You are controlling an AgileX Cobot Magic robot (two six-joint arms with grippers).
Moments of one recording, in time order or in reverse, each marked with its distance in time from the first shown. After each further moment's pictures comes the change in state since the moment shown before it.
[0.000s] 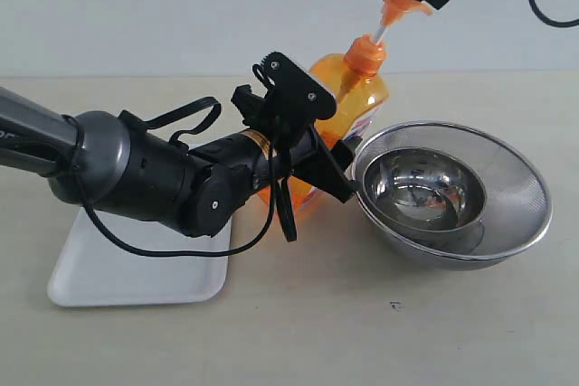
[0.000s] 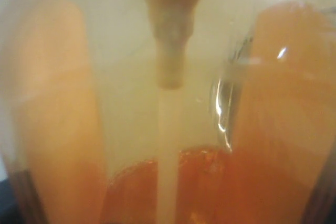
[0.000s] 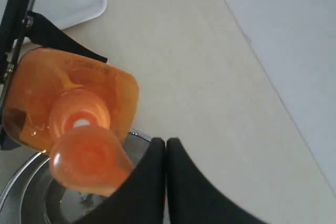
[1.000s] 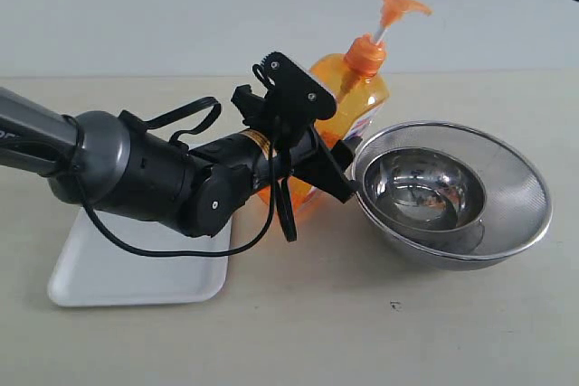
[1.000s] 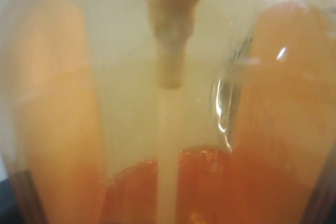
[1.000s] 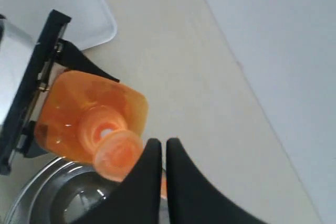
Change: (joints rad) left arm 0.000 0.000 0.000 0.000 0.000 0.002; right arm 0.000 -0.077 0.004 0.060 0.013 -0.045
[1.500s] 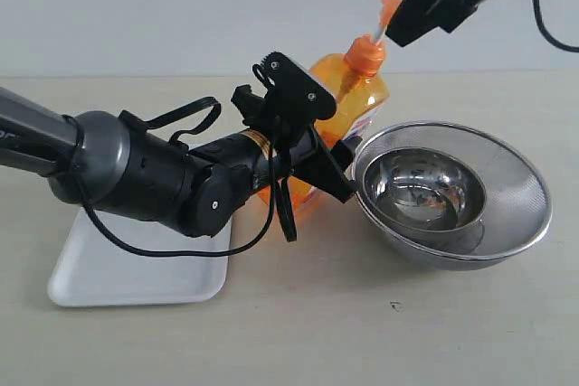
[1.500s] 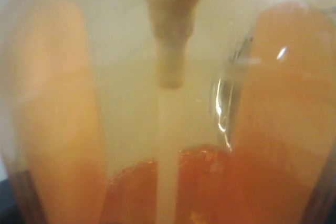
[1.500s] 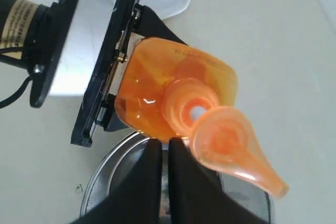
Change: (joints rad) left arm 0.000 0.000 0.000 0.000 0.000 0.000; right arm 0.000 0.033 0.066 0.083 0.143 -0.006
